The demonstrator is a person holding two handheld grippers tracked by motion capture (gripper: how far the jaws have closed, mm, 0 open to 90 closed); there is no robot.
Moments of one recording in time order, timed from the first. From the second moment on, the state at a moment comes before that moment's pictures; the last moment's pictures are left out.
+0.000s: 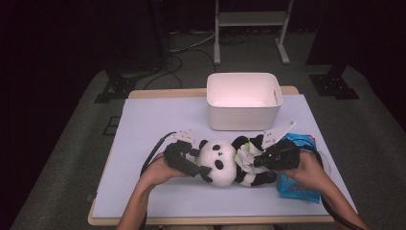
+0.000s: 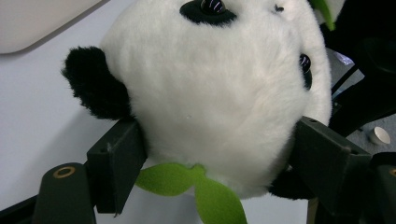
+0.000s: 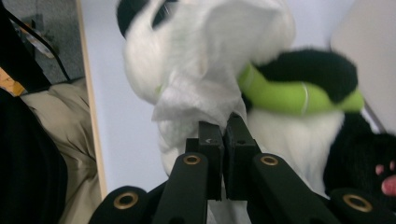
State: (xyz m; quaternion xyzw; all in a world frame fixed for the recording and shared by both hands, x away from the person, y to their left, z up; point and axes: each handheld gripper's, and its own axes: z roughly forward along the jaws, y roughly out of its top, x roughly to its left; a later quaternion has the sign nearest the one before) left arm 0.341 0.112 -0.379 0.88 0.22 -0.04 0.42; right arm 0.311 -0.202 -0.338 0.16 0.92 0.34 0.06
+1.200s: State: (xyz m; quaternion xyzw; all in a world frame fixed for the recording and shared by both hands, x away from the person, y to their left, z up) left arm 0.336 0.097 -0.367 0.88 0.21 0.00 0.42; right arm 0.303 -0.152 -0.319 0.09 0.93 0.36 0.06
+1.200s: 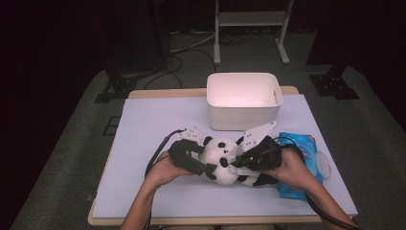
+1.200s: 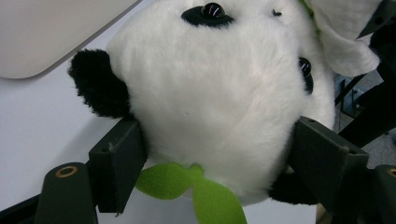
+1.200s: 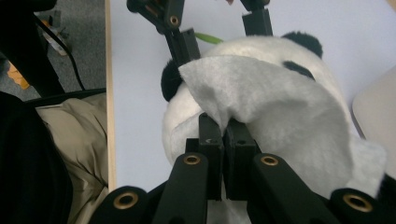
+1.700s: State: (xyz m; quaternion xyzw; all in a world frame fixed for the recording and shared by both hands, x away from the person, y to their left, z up) left arm 0.334 0.099 -0.366 0.88 0.20 -0.02 0.43; right arm 0.312 -0.171 -0.326 0.12 0.93 0.35 0.05
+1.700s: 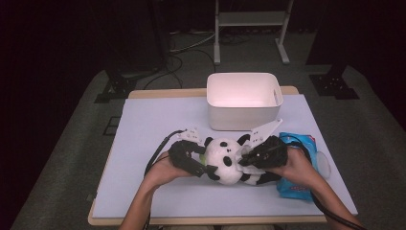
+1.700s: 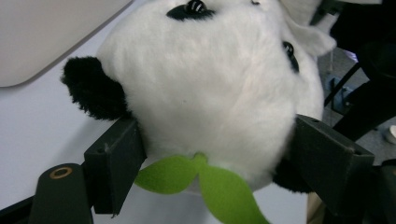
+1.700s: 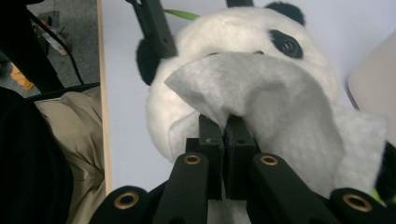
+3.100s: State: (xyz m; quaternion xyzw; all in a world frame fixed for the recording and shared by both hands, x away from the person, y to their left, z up) left arm 0.336 0.099 -0.367 0.88 0.20 -0.01 0.44; right arm 0.300 -0.164 -0.324 0.09 0.93 0.34 0.05
